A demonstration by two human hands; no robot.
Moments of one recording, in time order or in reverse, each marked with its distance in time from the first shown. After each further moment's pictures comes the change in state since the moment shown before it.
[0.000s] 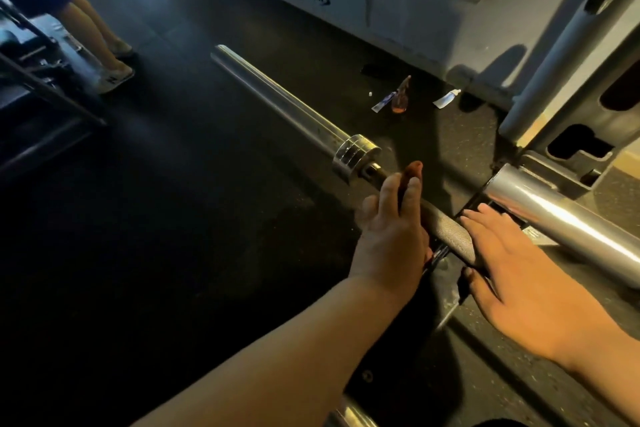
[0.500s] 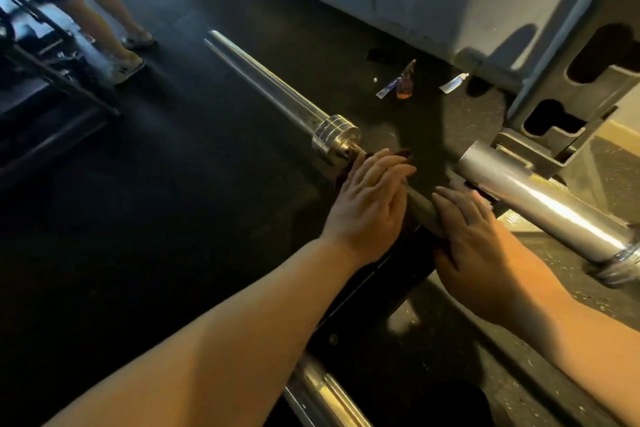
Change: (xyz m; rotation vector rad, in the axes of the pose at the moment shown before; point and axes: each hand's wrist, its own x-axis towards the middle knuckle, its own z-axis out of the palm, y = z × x) left_hand 0.015 -0.009 0.005 -0.103 0.099 0.171; right_hand -0.001 -0.016 0.008 0.359 0.190 0.016
